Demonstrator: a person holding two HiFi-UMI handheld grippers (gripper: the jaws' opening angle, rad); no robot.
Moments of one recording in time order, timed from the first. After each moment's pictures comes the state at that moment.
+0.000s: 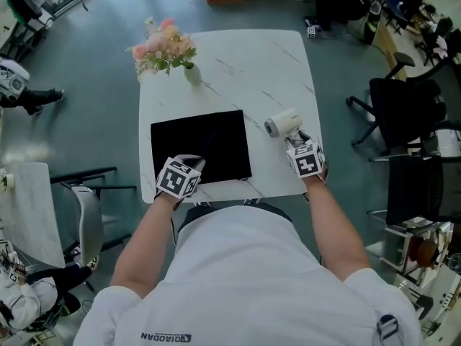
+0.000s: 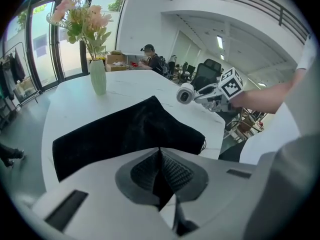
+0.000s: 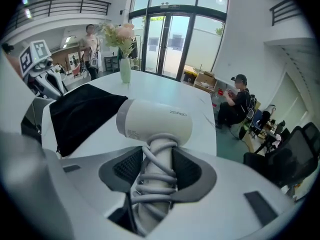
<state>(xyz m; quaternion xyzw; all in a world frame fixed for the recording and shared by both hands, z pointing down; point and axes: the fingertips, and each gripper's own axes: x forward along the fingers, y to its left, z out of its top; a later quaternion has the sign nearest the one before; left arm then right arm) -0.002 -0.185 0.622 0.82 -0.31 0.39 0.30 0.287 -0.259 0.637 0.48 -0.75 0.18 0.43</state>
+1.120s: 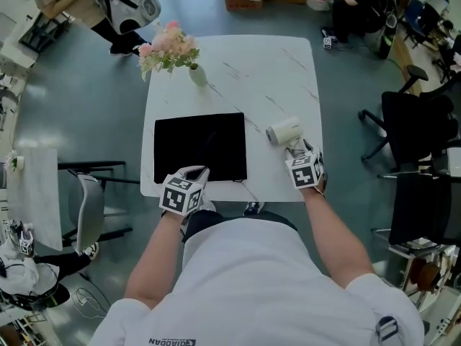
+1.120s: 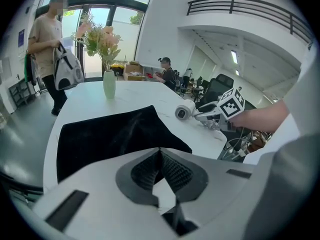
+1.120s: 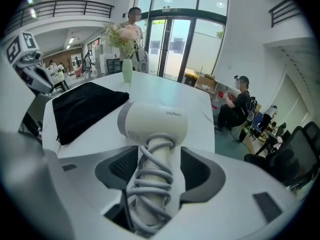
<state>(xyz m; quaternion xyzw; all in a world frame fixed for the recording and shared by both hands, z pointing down) 0.027 -0.152 0.595 0.80 -0.41 0.32 0.31 0.300 -0.248 0.648 0.47 -0.76 0.17 0.42</state>
